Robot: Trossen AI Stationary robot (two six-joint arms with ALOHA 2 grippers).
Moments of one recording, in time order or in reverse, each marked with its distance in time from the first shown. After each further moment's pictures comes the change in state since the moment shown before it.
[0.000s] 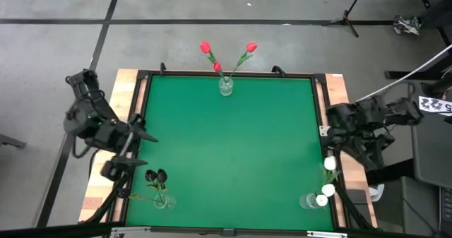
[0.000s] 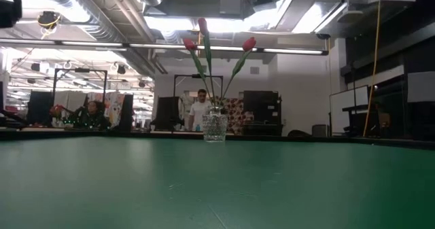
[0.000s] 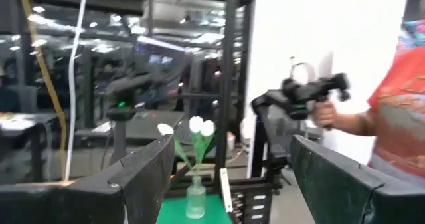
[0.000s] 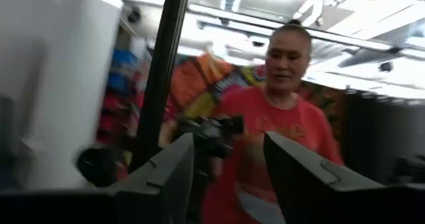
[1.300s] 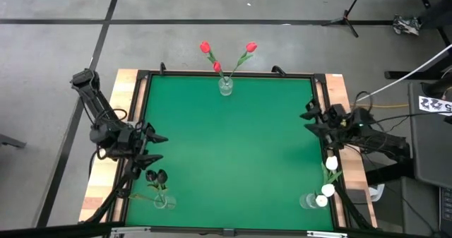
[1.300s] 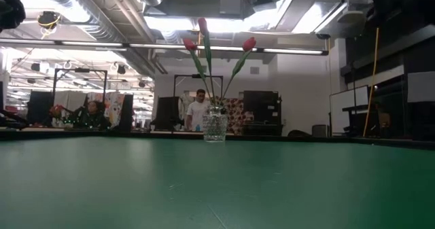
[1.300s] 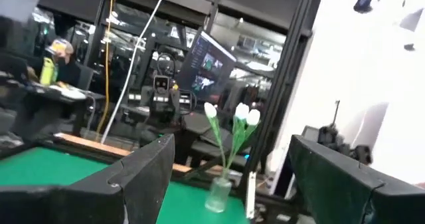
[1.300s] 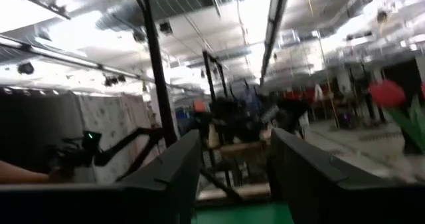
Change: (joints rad) left arm -0.036 0.002 -0.558 0.790 -0.232 -0.018; right arm -0.424 -0.913 -0.589 -1.234 0.832 -0.737
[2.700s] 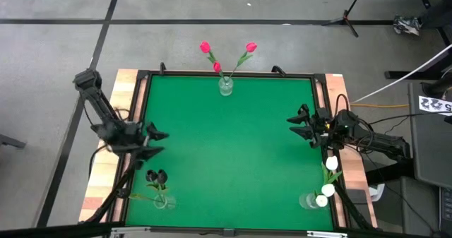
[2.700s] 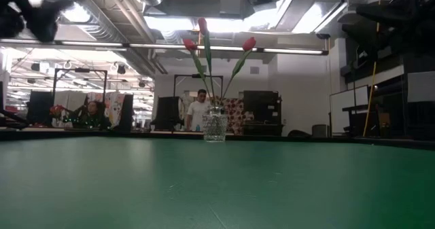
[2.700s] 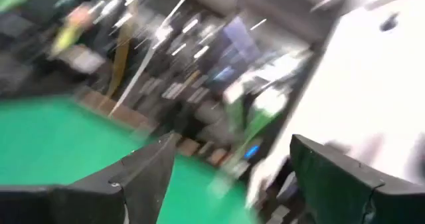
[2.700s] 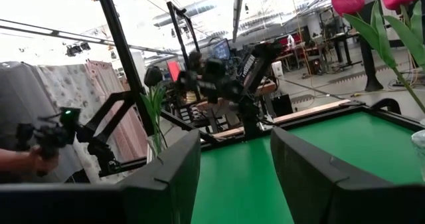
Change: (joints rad) left arm 0.014 -0.116 -0.291 0.118 -0.075 -0.224; right arm 0.000 0.002 -0.135 -0.103 0.062 -0.019
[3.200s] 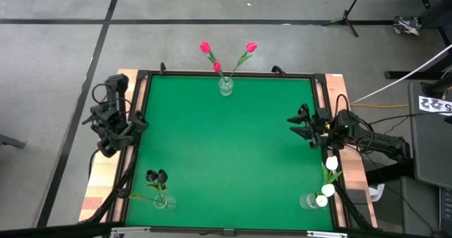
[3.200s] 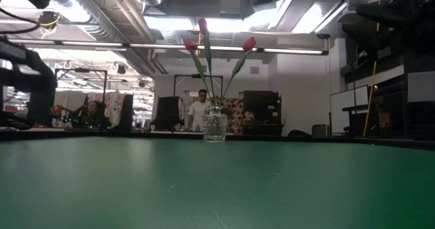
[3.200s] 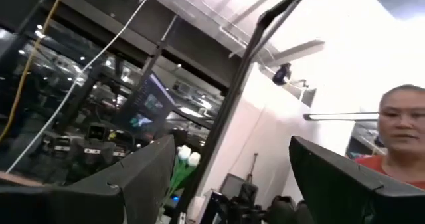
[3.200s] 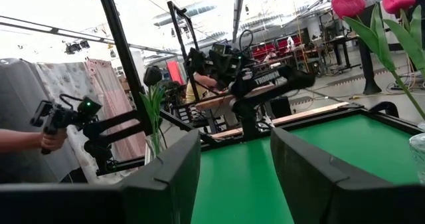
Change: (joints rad) left arm -0.332 -0.561 0.001 -0.007 0.129 0.520; right arm 0.000 0.000 -0.001 0.002 0.000 -0.017
